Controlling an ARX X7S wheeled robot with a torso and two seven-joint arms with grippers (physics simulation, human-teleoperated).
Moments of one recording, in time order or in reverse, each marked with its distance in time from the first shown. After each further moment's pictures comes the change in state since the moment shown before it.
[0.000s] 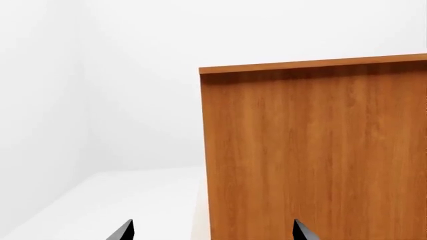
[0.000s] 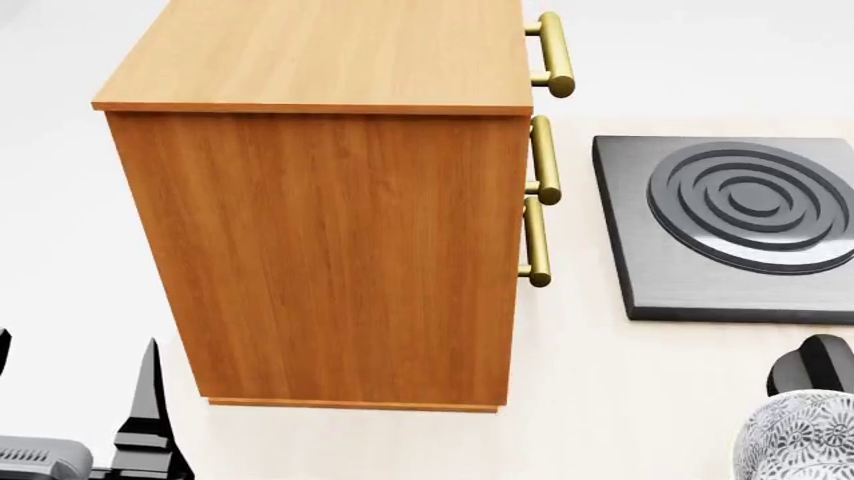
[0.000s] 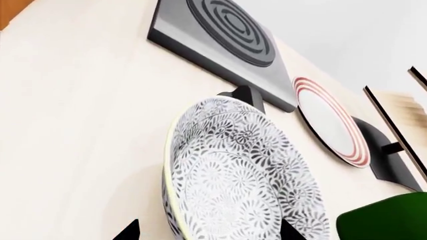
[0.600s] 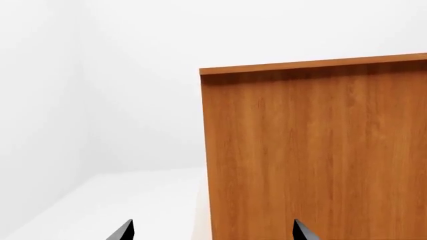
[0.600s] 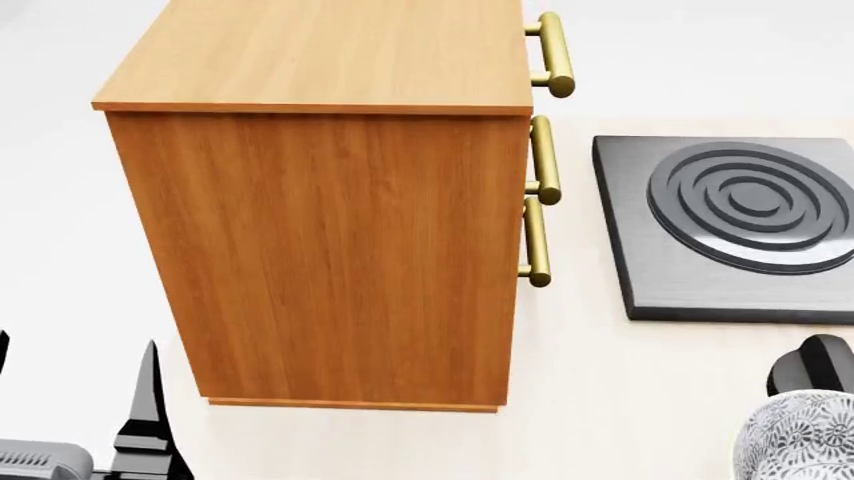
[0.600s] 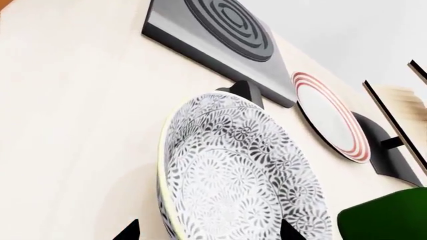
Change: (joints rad) left arm 0.004 -0.009 0.010 -0.001 0.003 0.012 -0.013; right arm 0.007 -0.005 0.000 0.047 0.000 -0.029 0.005
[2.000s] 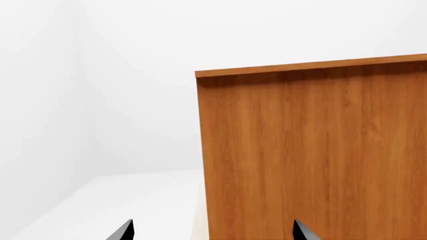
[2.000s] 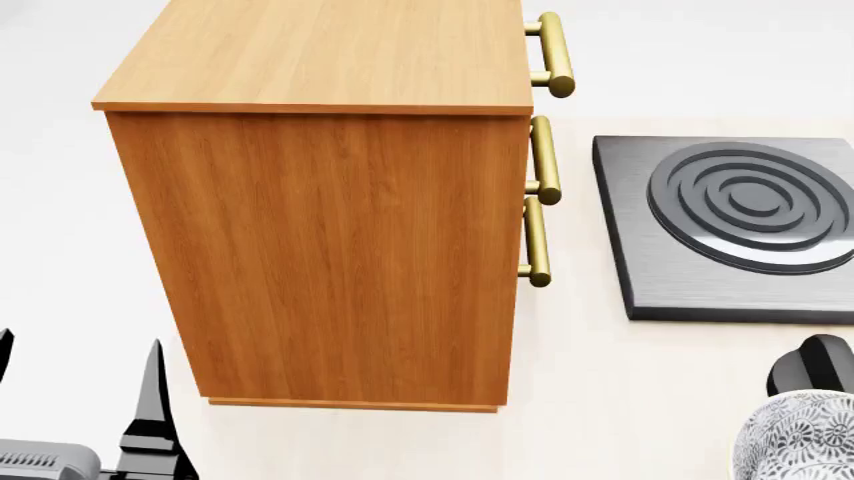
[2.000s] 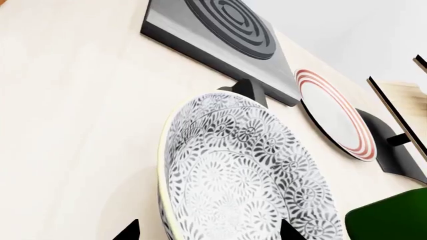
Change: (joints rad) left arm -0.010 -0.014 0.028 0.002 -0.003 0.001 -0.026; right arm 0.018 -0.010 -0.010 0.065 0.006 -0.050 0.005
